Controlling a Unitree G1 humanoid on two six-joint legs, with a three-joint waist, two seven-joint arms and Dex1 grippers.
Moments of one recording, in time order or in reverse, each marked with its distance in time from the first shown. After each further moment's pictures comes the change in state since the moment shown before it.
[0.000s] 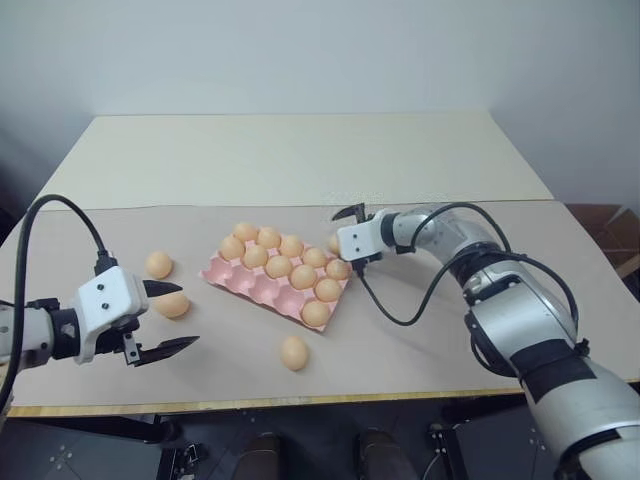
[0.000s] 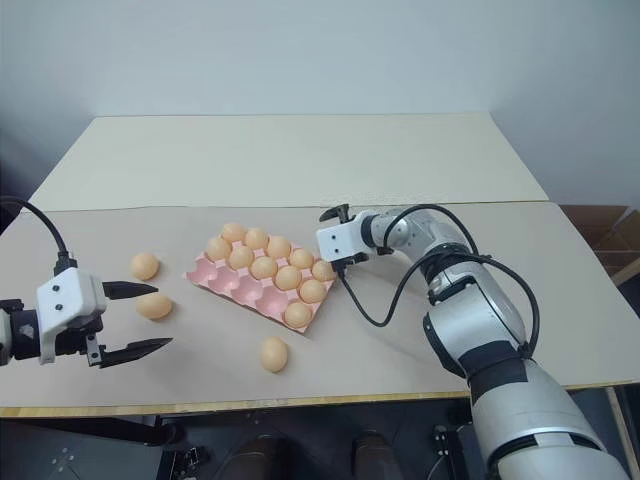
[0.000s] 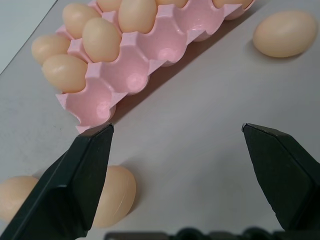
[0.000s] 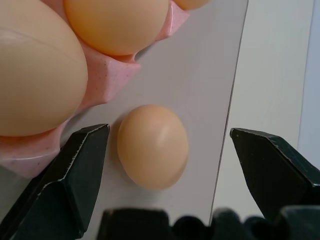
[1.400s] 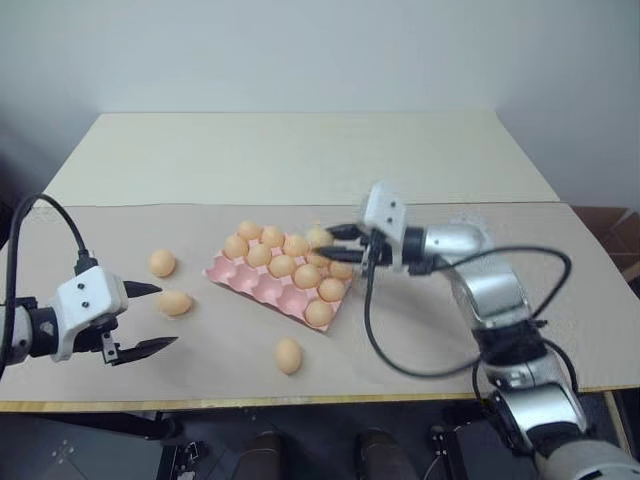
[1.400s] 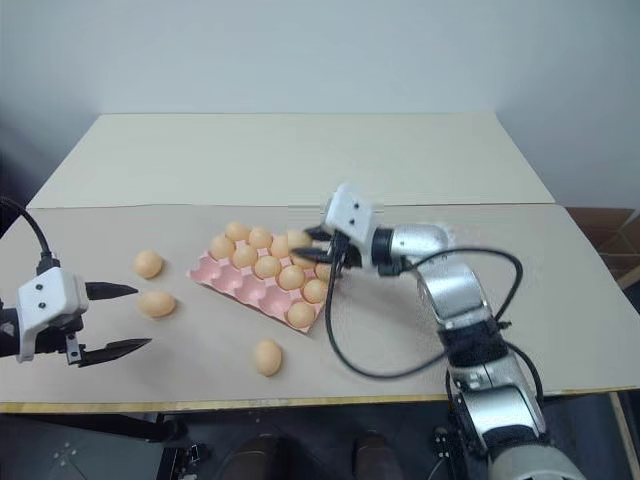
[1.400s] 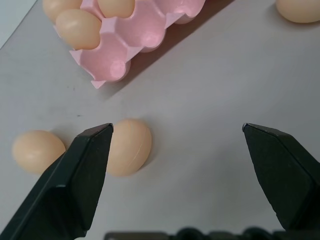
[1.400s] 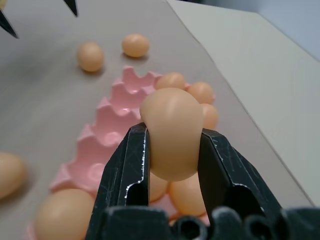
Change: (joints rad) left arm -0.016 0.039 0.017 0.155 0.056 -0.090 -0.077; right arm 0.605 -0.076 -0.311 -1.592 0.761 1.323 0.368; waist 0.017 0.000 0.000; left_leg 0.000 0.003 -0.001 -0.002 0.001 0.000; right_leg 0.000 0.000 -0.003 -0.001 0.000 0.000
